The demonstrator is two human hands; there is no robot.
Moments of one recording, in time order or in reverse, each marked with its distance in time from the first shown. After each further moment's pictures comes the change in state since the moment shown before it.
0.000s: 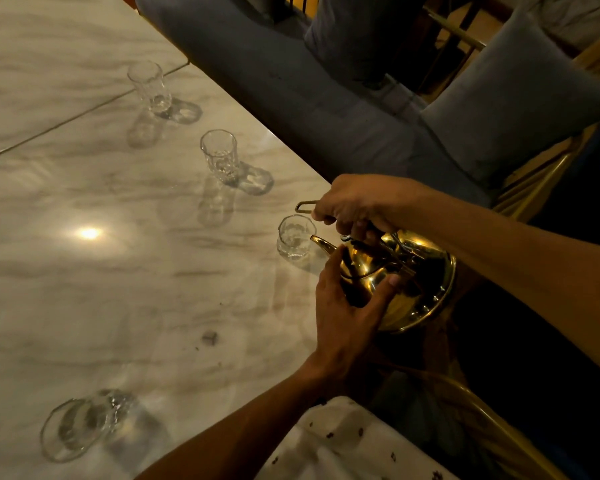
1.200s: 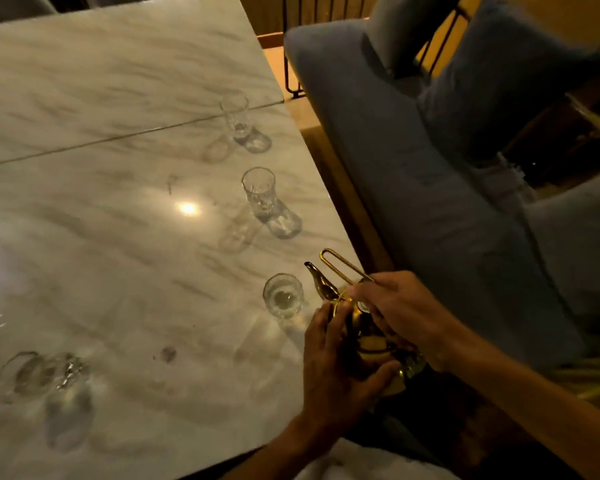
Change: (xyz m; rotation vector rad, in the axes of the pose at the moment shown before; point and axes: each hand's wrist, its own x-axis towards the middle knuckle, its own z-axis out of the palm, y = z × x) left_hand 0.077 -0.025 0.103 0.405 0.502 0.208; right_hand -0.015 0.045 -0.092 0.143 -0.123 -0.428
